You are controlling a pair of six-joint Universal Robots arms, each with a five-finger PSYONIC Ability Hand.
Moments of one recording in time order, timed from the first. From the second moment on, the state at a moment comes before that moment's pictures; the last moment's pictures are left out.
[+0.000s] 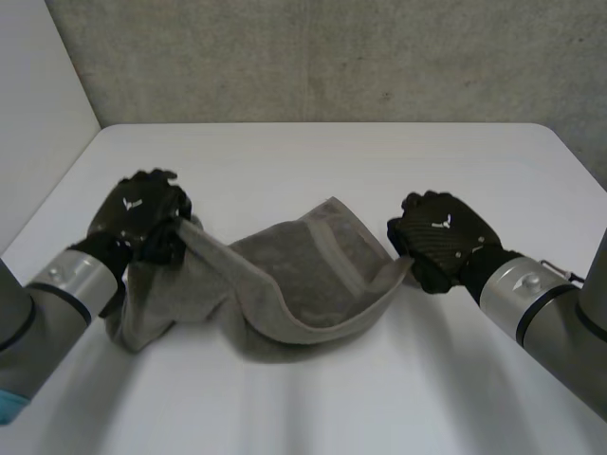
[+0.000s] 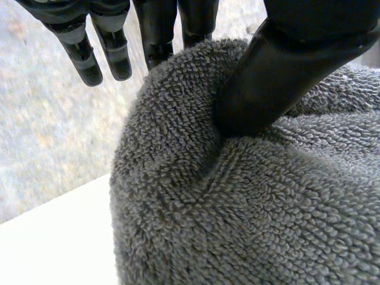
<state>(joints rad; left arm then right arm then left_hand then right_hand) 4.53 -1.75 -1.93 3.56 -1.21 3.26 1.93 -1.38 1.74 -0.04 1.24 2.70 1.30 1.31 0.23 0.24 1.14 1.34 1.32 0.23 0.25 1.17</state>
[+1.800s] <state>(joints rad) 4.60 -1.78 -1.30 3.39 -1.26 3.23 1.91 -1.38 1.20 -0.01 1.28 2.75 1.31 1.33 0.23 0.24 1.16 1.34 1.33 0.23 0.25 1.17</state>
